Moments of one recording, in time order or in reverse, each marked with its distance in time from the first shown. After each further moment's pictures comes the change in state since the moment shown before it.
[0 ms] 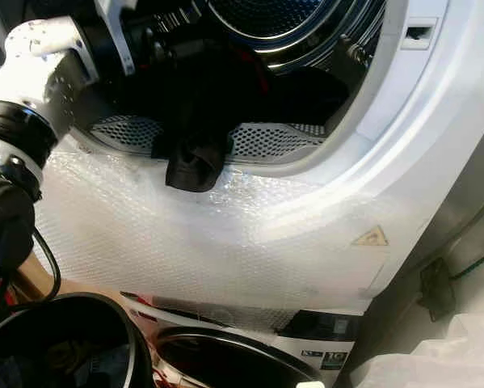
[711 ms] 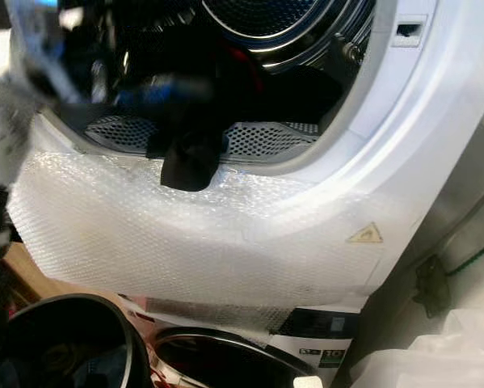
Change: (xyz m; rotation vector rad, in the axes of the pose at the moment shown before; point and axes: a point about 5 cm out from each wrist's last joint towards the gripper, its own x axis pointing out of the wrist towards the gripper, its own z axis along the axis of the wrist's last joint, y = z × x) left arm -0.062 -0.062 0.031 -0.133 -0.172 -0.328; right arm 0.002 0.005 0.006 0.007 0.007 0.012
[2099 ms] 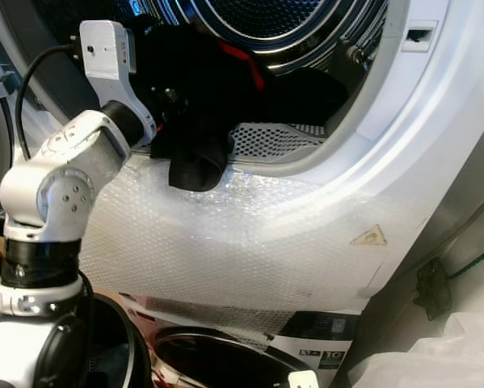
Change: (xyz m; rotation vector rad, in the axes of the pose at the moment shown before) left arm 0.022 0.012 -0.072 -0.453 0.224 0.994; right arm 0.002 0.002 0.006 -0.021 0.005 0.018
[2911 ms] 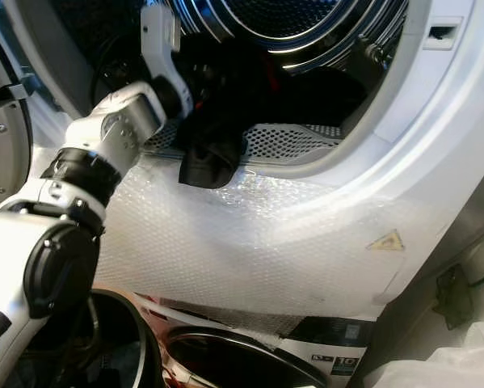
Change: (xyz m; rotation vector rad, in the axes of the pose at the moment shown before) left arm 0.080 -0.025 0.031 -0.222 -0.193 -0.290; right arm -0.007 -0.005 -0.028 -0.013 0.064 0.003
